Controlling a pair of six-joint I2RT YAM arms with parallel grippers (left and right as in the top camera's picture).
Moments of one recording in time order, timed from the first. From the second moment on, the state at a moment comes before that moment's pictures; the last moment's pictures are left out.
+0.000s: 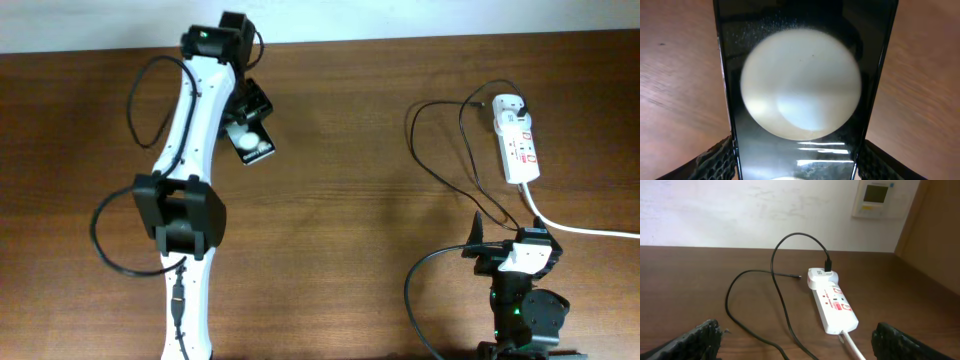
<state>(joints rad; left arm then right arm) -0.19 2.45 2.55 -1.58 -0.04 -0.70 -0.16 0.01 0.01 -0.07 0.00 -0.08</state>
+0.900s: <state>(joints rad) -0.31 1.70 2.76 -1.69 0.13 -0.56 -0.16 0.01 0.01 -0.07 0.00 -0.08</state>
